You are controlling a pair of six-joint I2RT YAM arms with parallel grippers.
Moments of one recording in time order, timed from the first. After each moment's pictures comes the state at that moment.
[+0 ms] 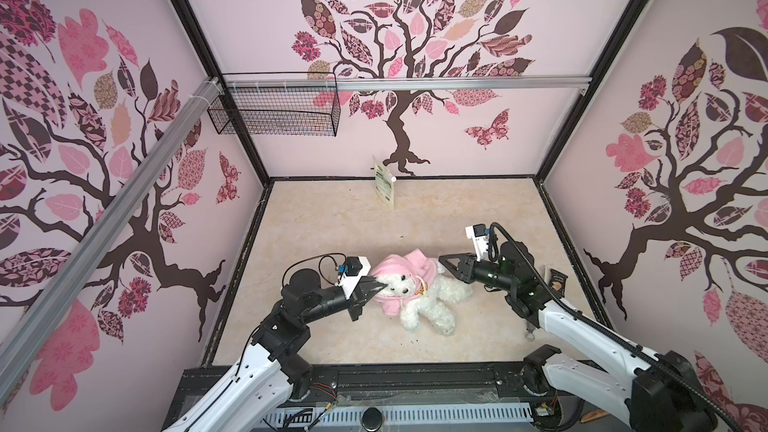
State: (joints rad) left arm -0.60 0.59 0.47 -0.06 0.50 -0.03; right arm 0.44 0.99 0.49 0.21 -0.52 0.61
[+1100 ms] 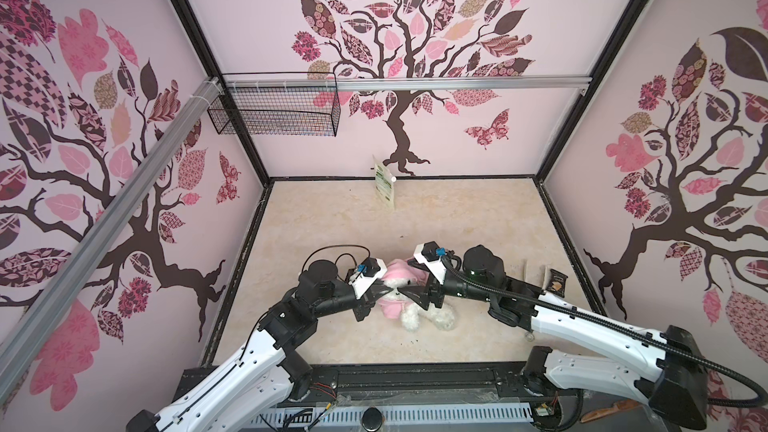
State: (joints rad) left arm -0.69 0.72 0.59 -0.27 0.47 0.19; right arm 0.92 1.10 0.74 0.07 -0.29 0.01
